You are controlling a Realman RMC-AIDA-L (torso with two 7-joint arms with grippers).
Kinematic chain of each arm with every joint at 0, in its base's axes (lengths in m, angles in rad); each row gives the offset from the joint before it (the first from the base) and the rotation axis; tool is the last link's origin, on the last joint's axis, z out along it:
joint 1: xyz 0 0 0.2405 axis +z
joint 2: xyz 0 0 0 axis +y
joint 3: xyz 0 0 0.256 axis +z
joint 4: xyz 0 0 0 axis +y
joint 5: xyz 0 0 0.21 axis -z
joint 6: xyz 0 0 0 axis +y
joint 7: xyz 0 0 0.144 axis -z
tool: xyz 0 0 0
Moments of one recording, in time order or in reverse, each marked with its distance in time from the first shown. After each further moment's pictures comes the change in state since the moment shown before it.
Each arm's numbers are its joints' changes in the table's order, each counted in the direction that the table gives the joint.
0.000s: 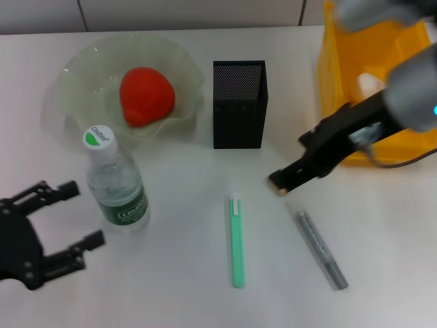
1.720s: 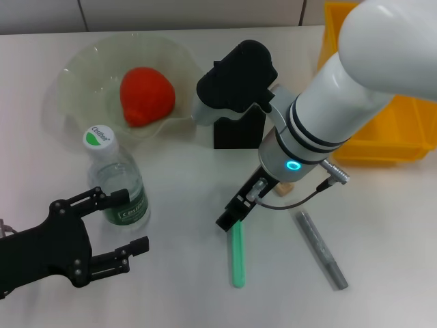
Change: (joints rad) left arm -0.142 0.002 -0.006 -0.182 -0.103 -0.045 -0.046; right arm 0.288 0.008 -0.436 0.671 -0.048 0.494 -0.165
